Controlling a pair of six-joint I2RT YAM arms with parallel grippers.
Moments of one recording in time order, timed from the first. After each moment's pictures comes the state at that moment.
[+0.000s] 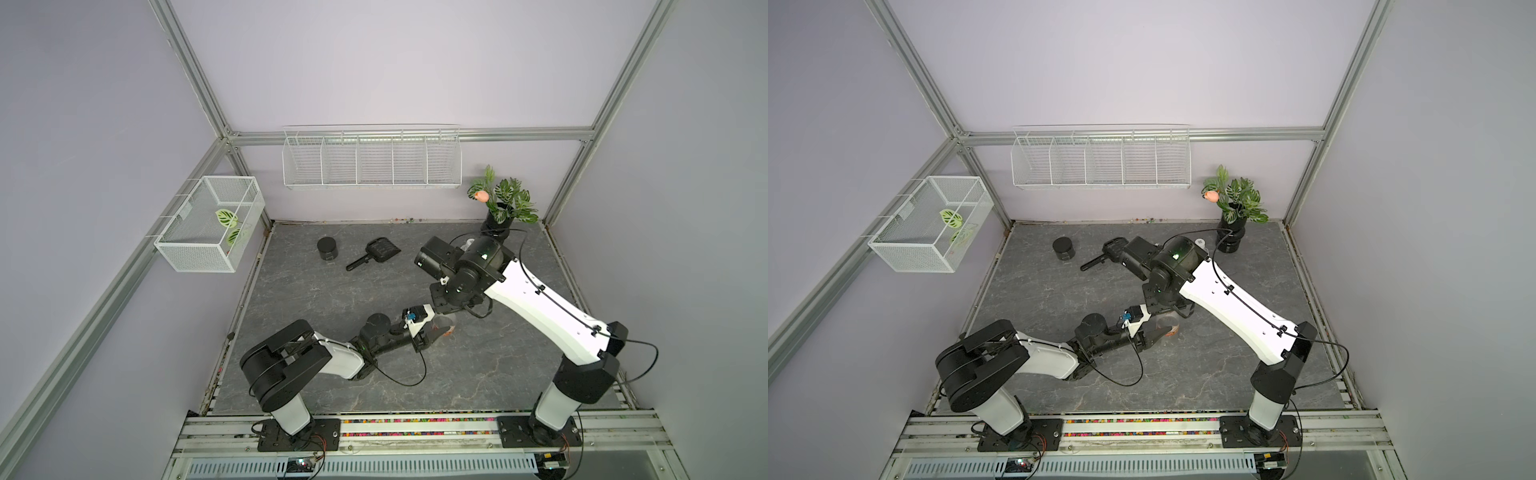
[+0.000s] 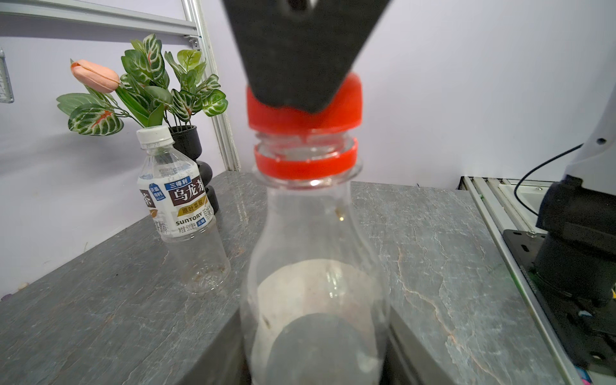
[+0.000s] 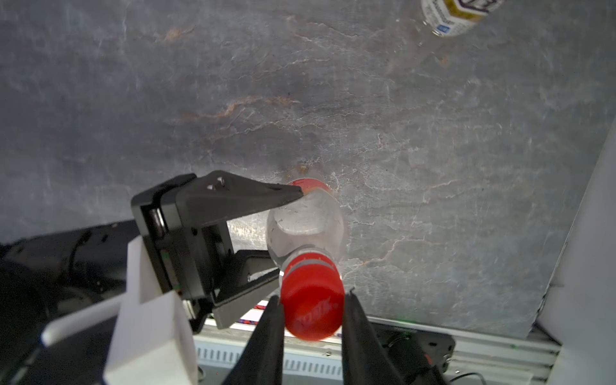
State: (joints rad) left arm -0.94 1.67 0.48 1.20 0.35 0.10; right arm 0.94 1.73 2.00 -1.66 0.26 0.75
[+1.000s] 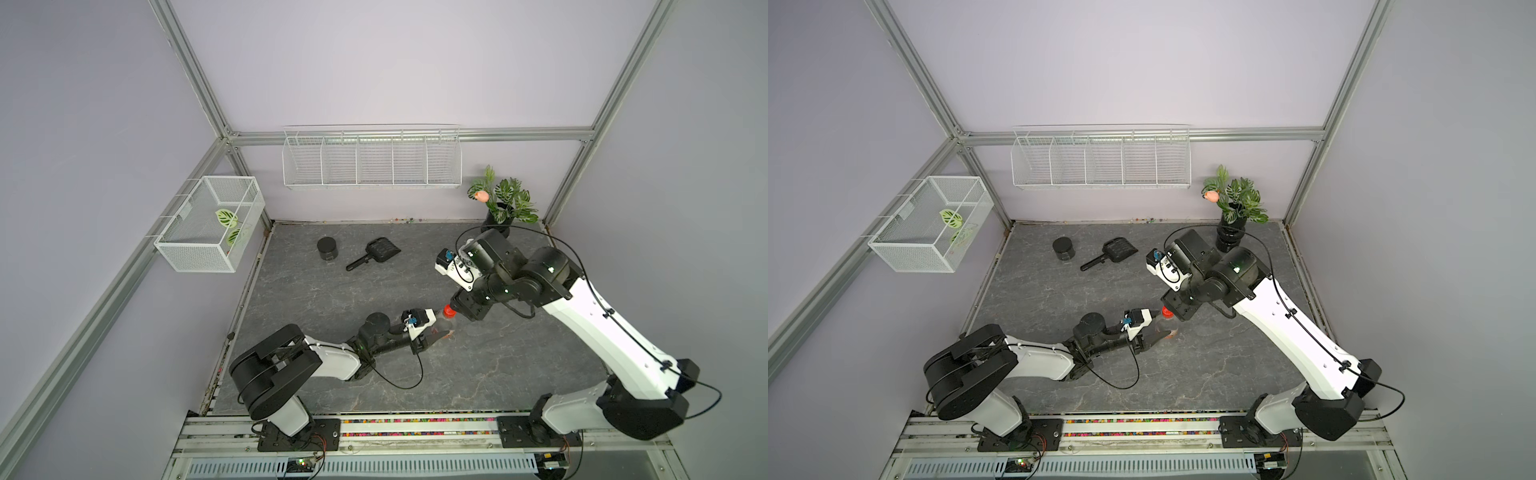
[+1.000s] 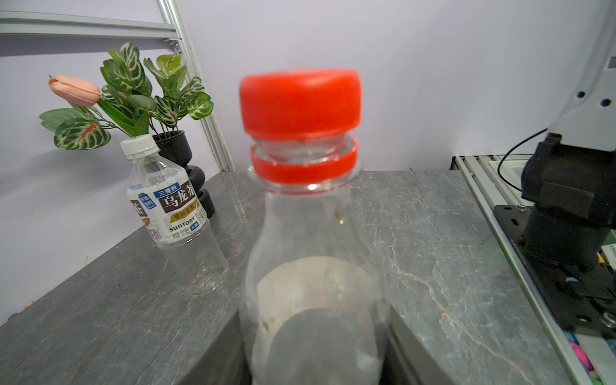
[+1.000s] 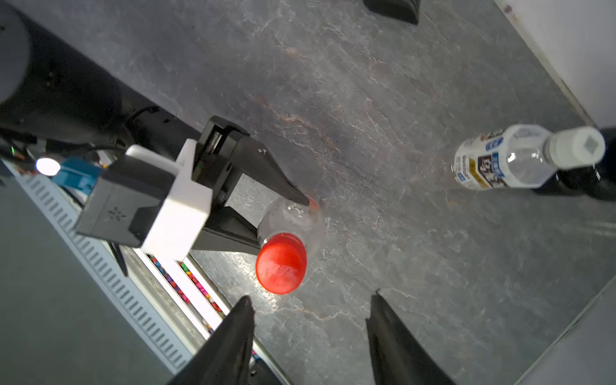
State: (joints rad) left arm -0.94 1.61 0.48 1.09 0.40 0.20; right arm 0.79 1.43 1.76 -1.40 0.00 -0.21
